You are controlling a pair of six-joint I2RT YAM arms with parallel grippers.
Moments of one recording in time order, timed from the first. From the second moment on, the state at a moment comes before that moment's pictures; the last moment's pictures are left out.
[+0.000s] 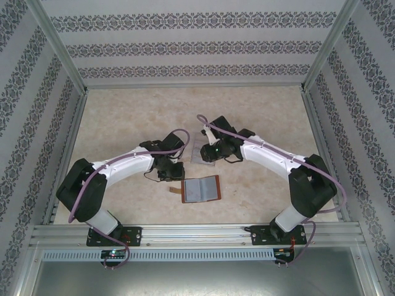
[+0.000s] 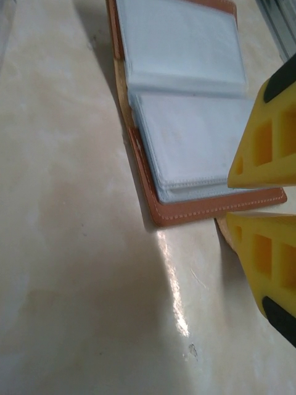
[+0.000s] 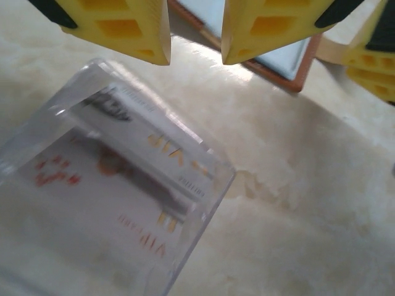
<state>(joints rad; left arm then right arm) -0.65 1.58 0.98 -0.71 0.27 -0.66 0.65 1.59 1.10 -0.56 -0.19 0.36</state>
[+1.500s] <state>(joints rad) -0.65 1.53 0.76 -0.61 0.32 -0.69 0.97 1.71 0.95 -0.41 -0.27 0.90</state>
